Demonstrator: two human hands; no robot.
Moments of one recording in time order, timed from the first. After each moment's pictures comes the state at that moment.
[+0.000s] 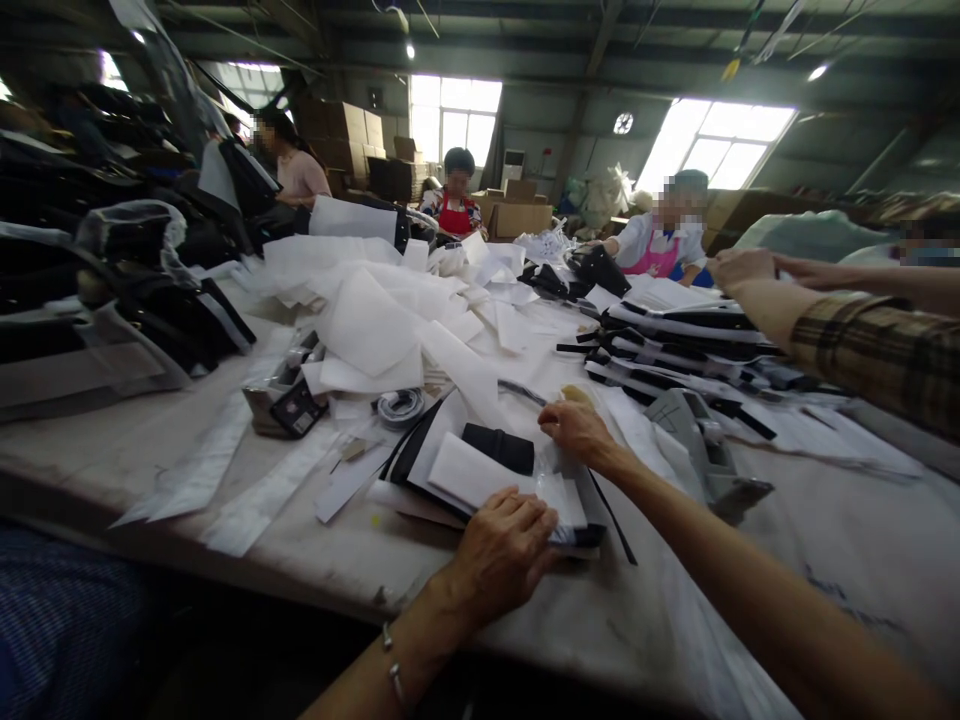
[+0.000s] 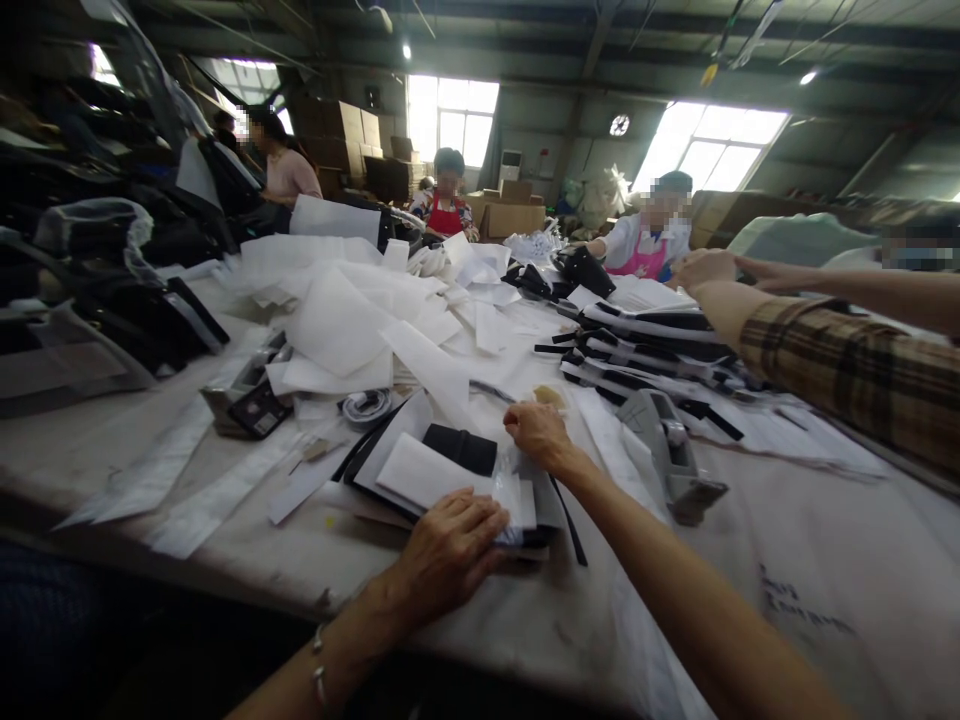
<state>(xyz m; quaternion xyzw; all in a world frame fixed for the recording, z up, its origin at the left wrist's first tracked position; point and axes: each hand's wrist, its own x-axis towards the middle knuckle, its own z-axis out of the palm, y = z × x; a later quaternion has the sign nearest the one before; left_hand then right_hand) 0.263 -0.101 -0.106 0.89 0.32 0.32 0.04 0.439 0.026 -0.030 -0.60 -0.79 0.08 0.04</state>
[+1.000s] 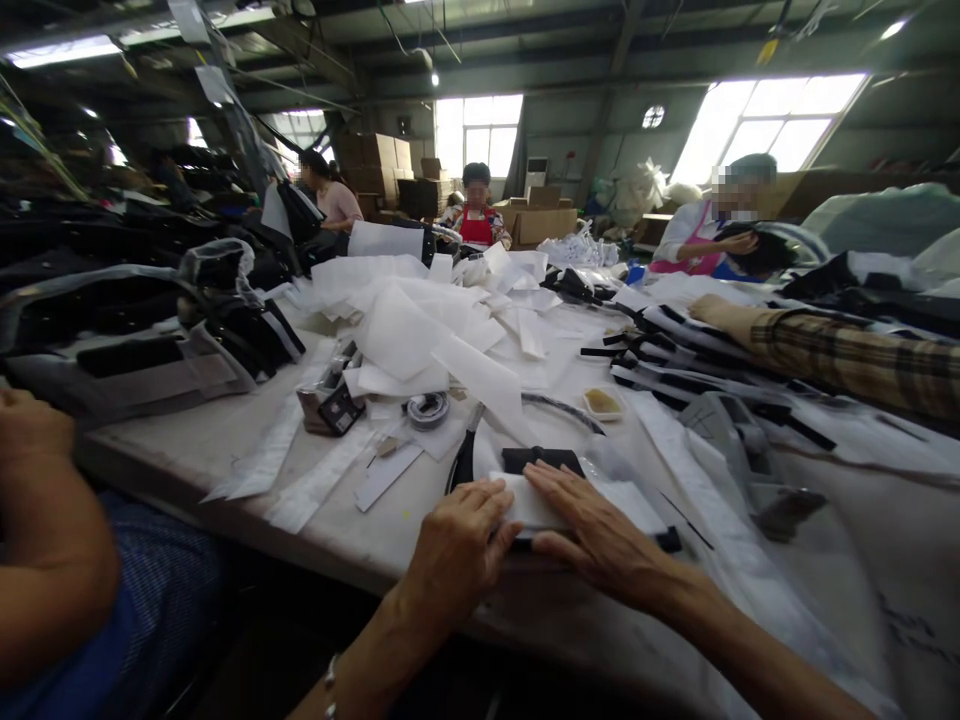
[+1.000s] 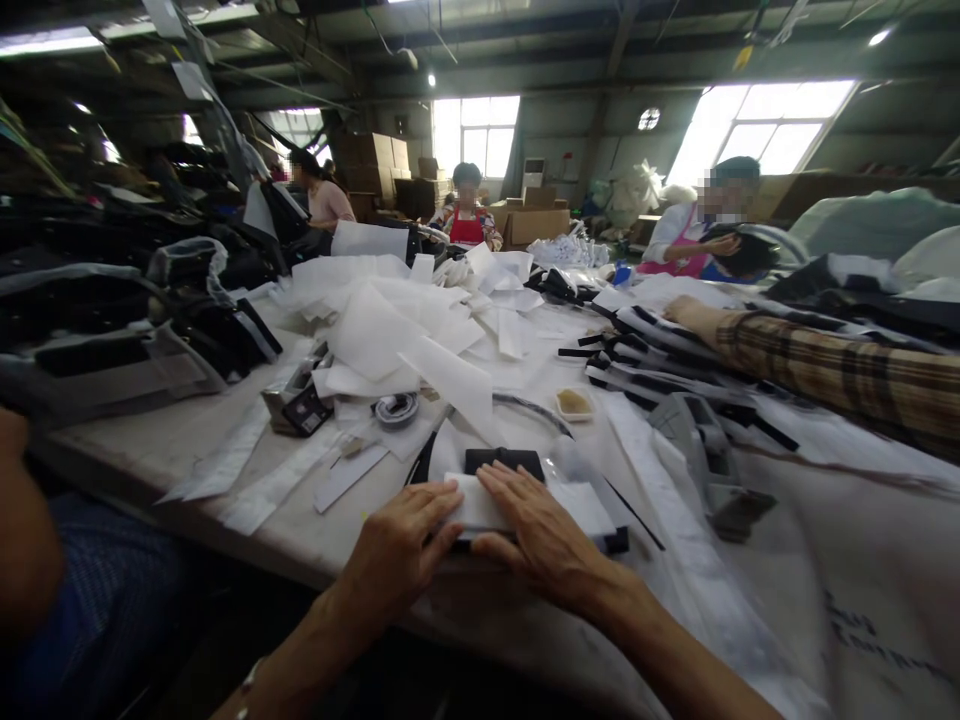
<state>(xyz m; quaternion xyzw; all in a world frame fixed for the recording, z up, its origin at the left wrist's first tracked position) 0.203 -0.130 -0.063 0.81 0.47 0.35 0.01 0.431 -0.092 -0.065 -0.38 -0.90 0.15 0.16</state>
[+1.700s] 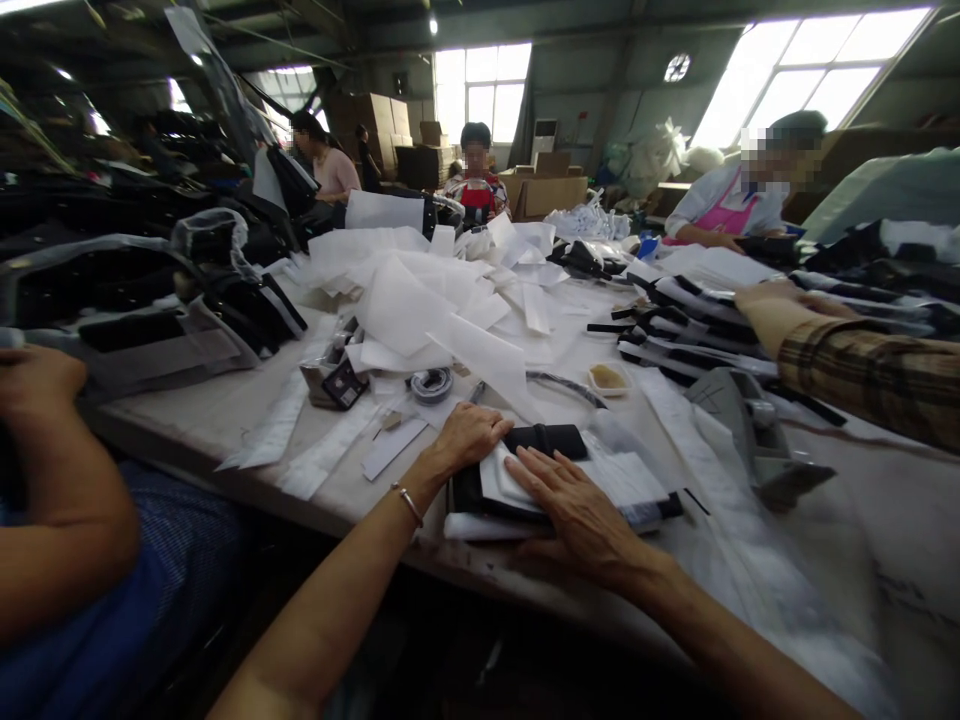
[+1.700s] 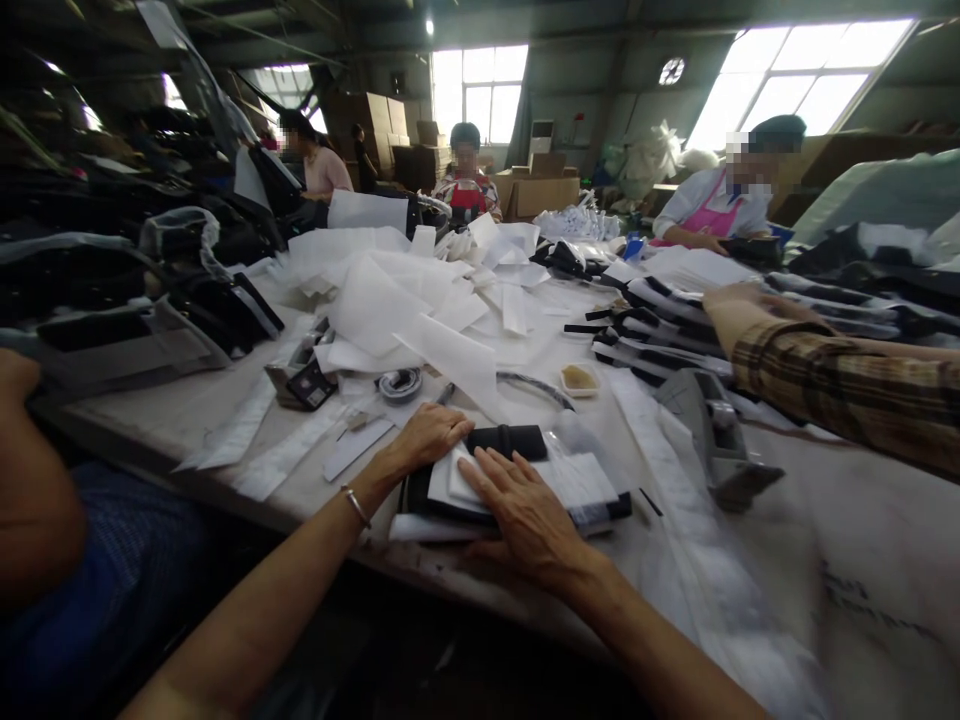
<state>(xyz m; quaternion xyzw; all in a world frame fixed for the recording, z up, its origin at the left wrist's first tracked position) 0.198 -0.014 -0.081 0.86 0.48 0.16 0.07 0.413 -0.104 -0.082 -0.36 -0.92 0.10 0.13</state>
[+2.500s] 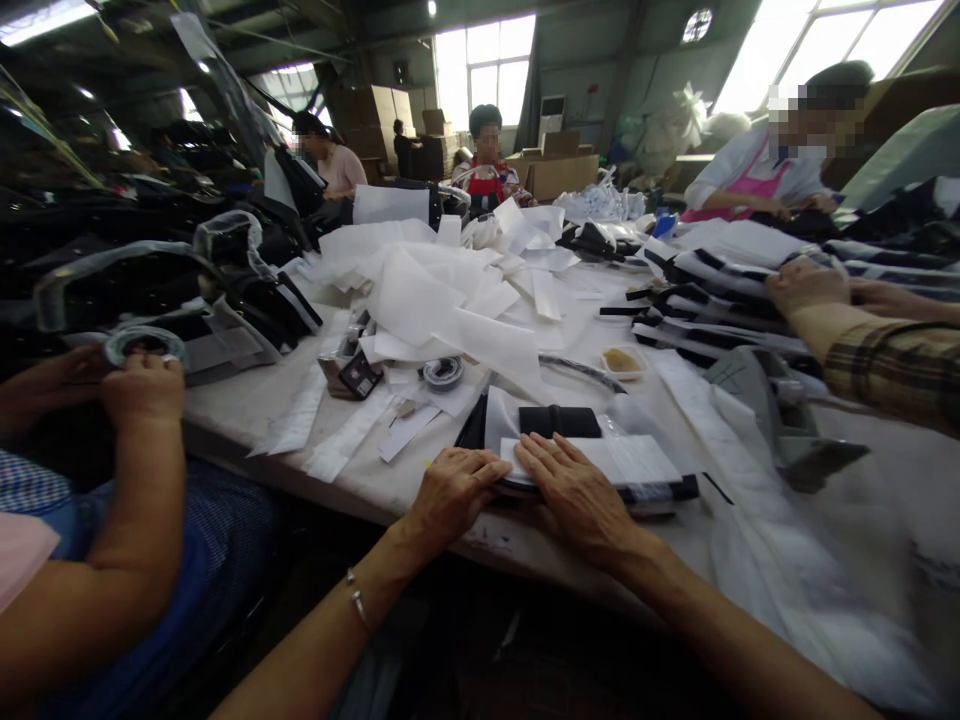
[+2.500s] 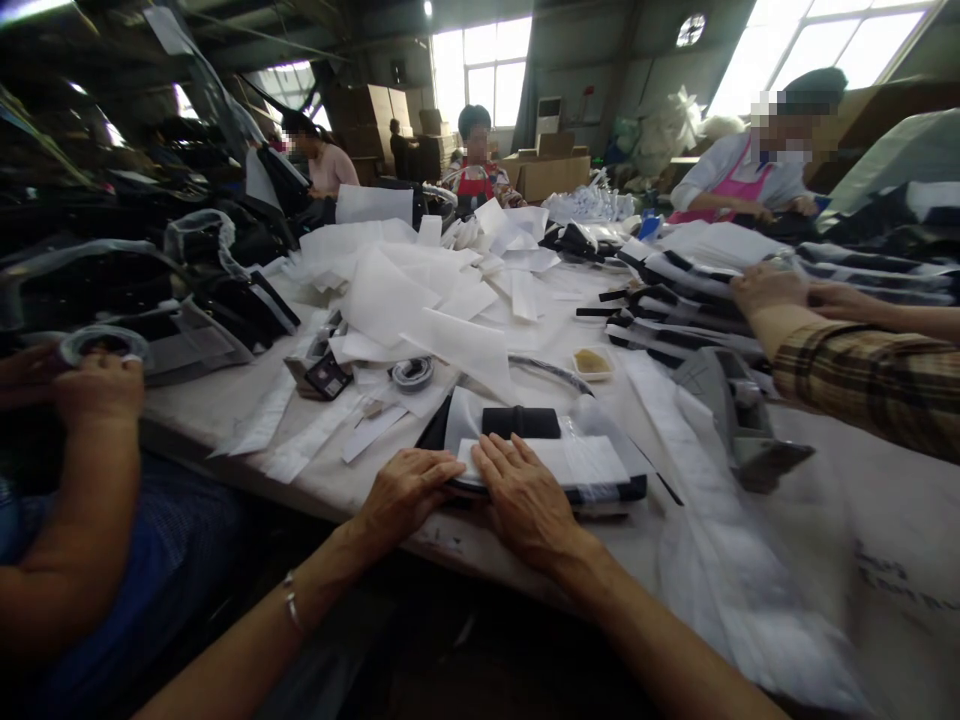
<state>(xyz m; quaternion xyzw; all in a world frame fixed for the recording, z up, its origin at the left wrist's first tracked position) 0.164 -0.126 -0.103 0.86 0.40 0.30 -0.03 0.392 -0.111 -0.091 -0.38 -0.91 0.02 0.14</state>
